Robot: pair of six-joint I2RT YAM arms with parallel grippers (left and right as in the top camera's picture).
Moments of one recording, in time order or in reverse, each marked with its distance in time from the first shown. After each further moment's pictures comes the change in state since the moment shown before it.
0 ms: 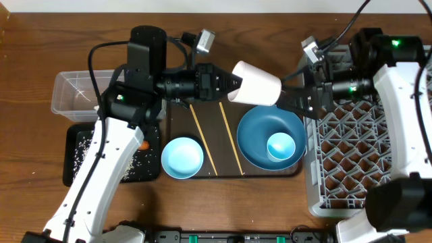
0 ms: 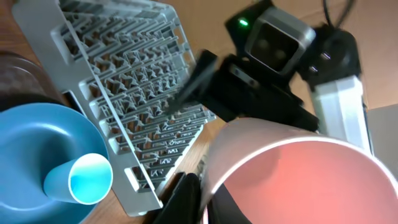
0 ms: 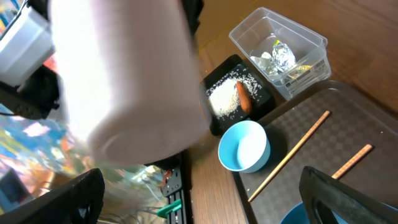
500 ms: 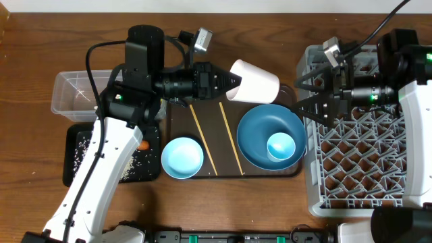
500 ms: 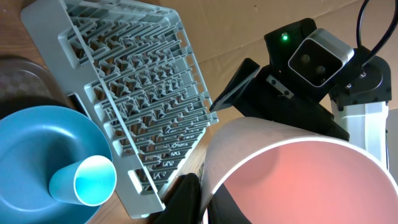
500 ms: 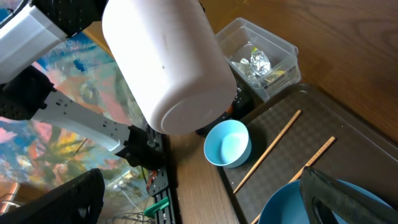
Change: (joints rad) left arm 0.004 0.000 0.000 0.000 -0.008 0.001; right arm -0.076 -0.101 -0.003 0.000 0.042 0.029
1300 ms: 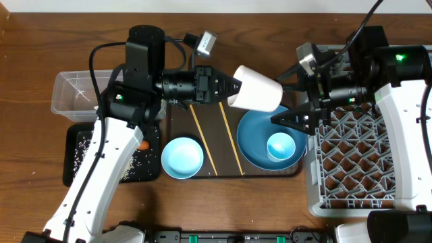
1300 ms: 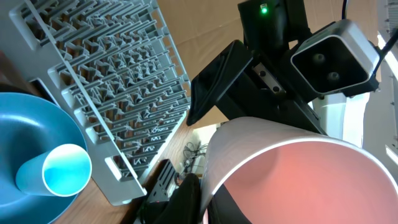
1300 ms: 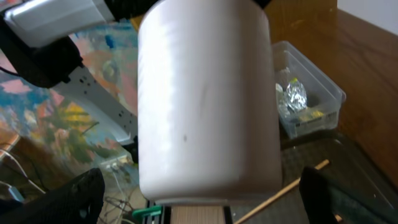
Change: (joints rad) left arm -0.004 0.000 0.000 0.001 0.121 -0.002; right arm 0.158 0.000 -0.006 0.073 -0.090 -0.132
